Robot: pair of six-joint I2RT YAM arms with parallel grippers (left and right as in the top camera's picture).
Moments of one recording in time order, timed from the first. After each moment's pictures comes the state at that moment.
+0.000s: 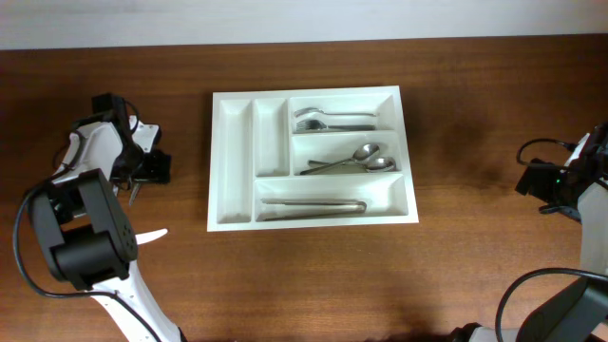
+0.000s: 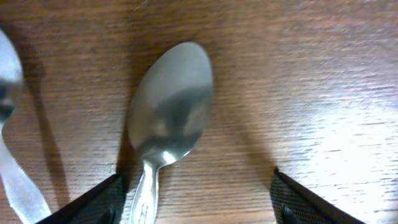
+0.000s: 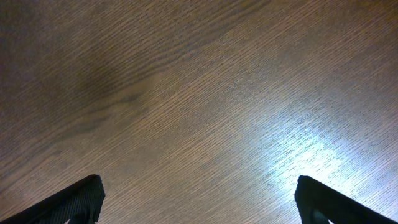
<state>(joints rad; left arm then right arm) 0.28 2.14 1.53 -0.88 0.01 0.35 -0.57 1.54 1.18 -0.84 0.09 0.03</state>
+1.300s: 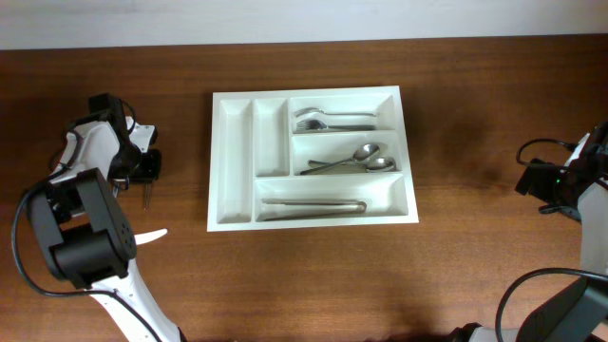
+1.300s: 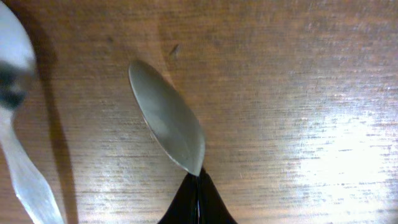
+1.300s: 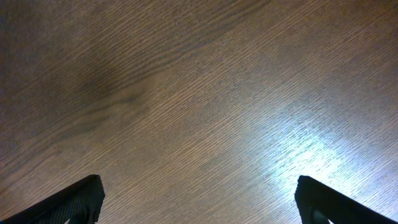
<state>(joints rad) 0.28 2.16 1.56 -0.92 0.01 0.31 -0.57 1.54 1.18 -0.84 0.09 0.03</state>
